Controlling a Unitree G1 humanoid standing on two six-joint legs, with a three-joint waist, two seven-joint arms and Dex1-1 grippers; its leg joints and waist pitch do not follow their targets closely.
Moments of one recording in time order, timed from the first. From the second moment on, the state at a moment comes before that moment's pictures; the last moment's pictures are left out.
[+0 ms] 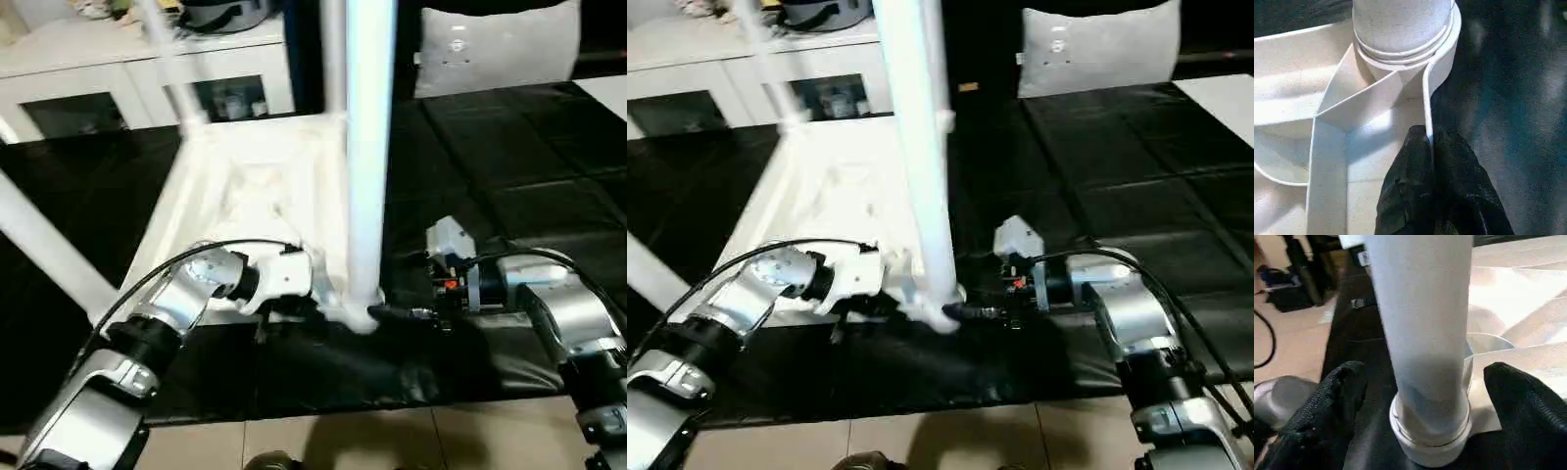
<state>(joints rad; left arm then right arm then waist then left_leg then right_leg) -0.64 0.38 -0.43 0.62 0.10 -0.16 -1.30 -0.47 -0.51 0.17 0.30 0.23 0.26 1.39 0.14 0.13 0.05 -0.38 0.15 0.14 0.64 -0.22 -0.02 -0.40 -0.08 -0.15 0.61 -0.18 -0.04</state>
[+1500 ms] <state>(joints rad) -0.71 0.11 -0.30 0.69 0.16 0.26 -0.75 -0.48 -0.04 -0.03 0.35 0.11 0.36 0.39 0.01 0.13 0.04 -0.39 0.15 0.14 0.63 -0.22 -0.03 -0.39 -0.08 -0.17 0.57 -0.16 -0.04</state>
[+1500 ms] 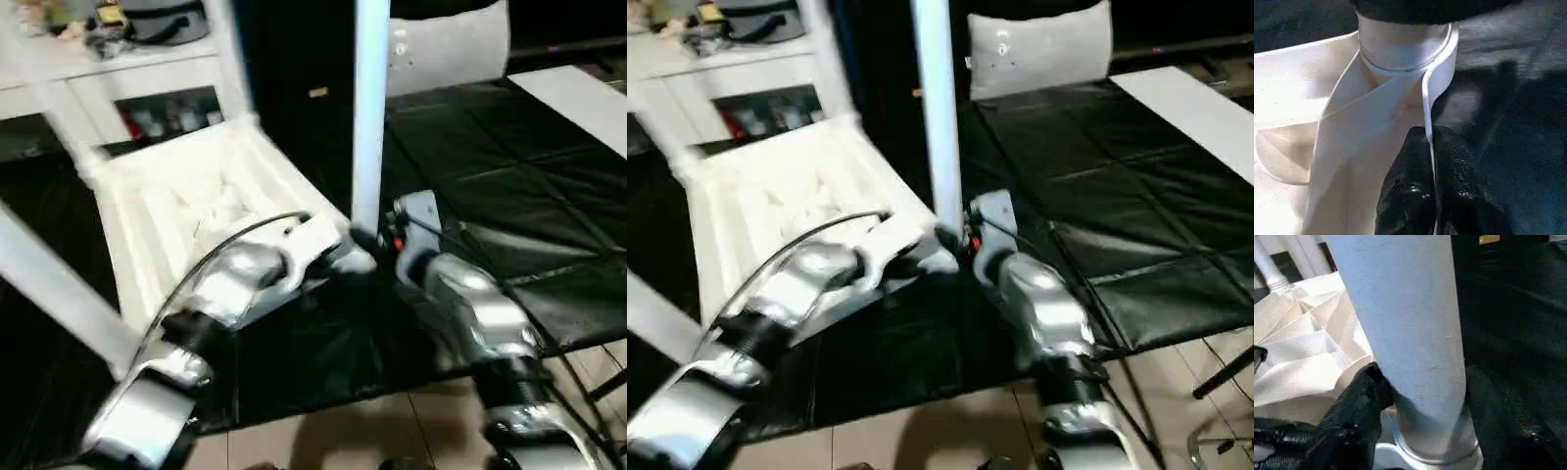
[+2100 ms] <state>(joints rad) -0.67 0.27 -0.37 0.66 0.14 0.02 -1.01 -0.36 -0.40 0.04 0.24 0.21 0.24 0.95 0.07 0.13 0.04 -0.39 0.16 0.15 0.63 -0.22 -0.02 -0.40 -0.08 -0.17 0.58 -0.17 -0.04</state>
